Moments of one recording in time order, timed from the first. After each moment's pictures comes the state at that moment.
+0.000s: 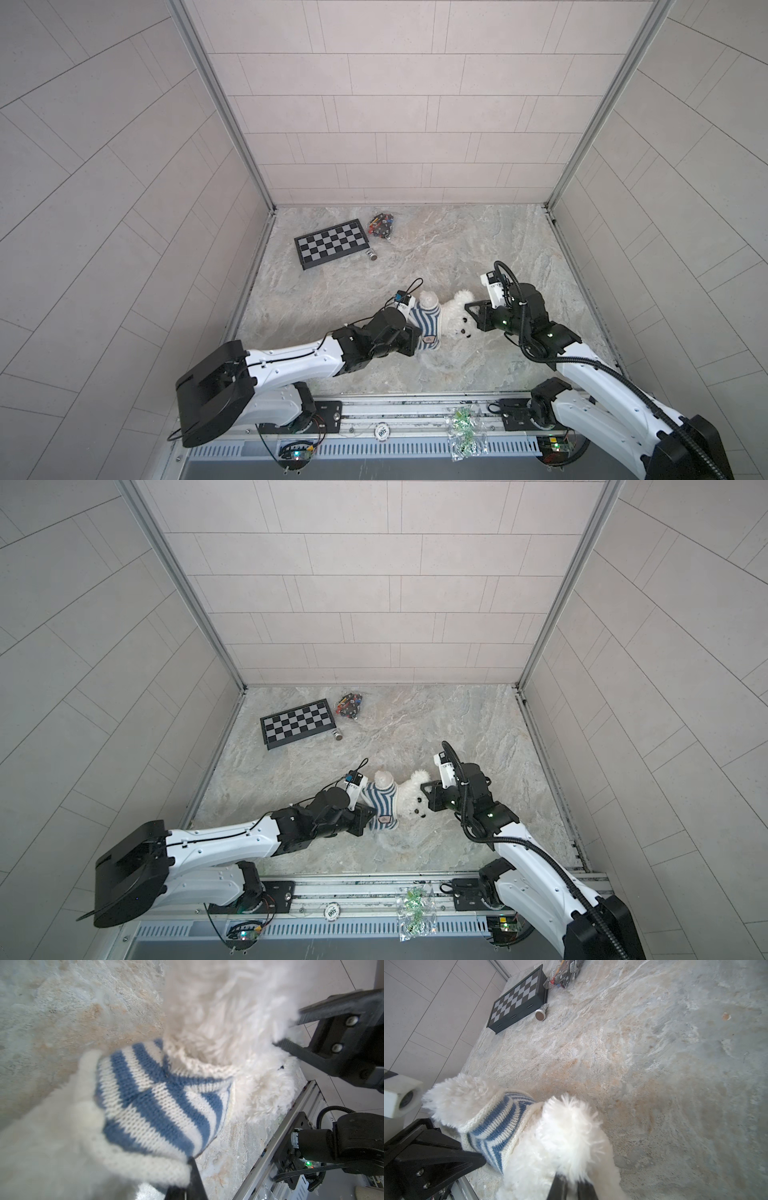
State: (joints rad) left arm -1.01 1.23 0.52 0.05 -0.02 -0.68; right arm 0.36 0.86 0.42 -0.17 -0.34 0.39
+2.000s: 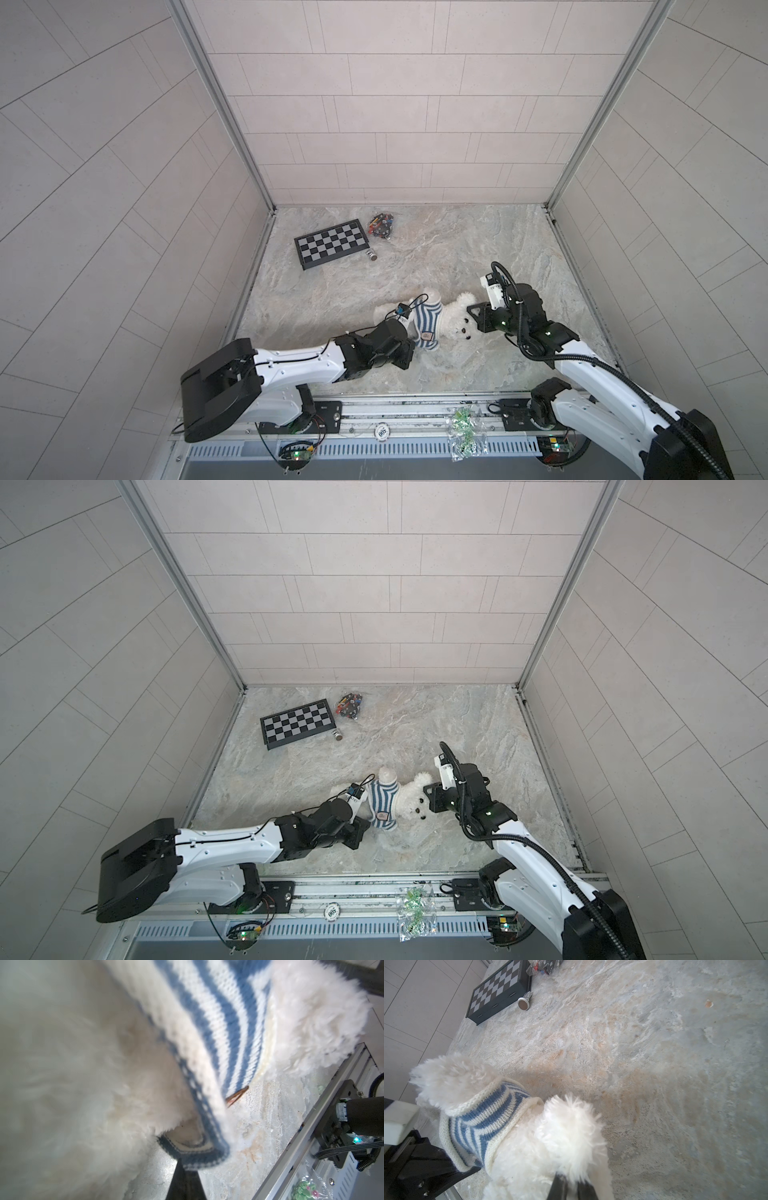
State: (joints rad) left arm -1.08 1.25 0.47 0.01 -0.06 -0.61; right arm 0.37 0.88 0.43 -0.21 -0.29 0.37
